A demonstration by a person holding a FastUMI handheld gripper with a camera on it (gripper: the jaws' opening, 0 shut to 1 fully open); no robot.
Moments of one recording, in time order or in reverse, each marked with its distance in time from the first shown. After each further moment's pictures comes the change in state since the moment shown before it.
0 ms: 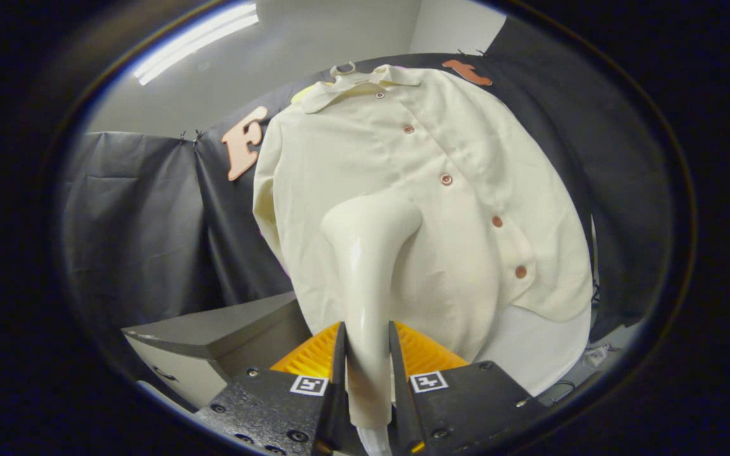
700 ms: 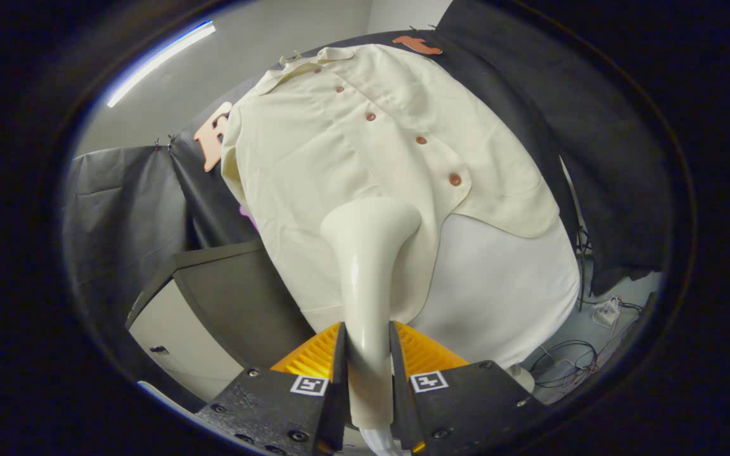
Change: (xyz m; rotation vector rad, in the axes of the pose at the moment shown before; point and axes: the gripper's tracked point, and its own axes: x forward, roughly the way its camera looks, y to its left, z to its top) arm -0.046 -0.051 -0.082 0.125 0.113 -0.058
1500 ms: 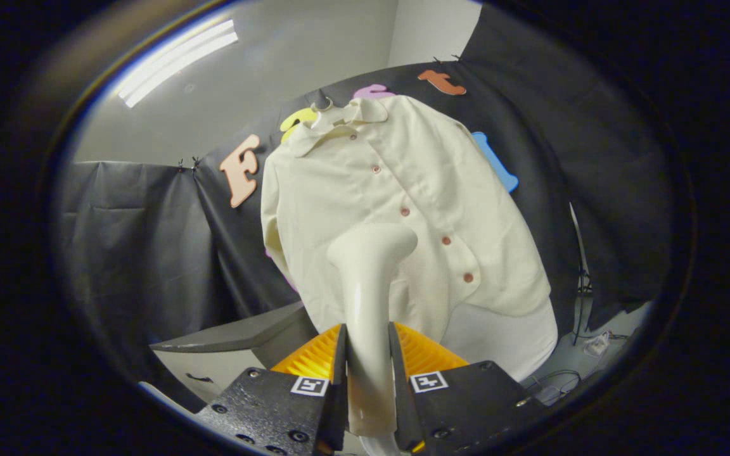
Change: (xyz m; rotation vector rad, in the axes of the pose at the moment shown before) arm -0.052 0.047 0.158 -0.075 -0.202 0.068
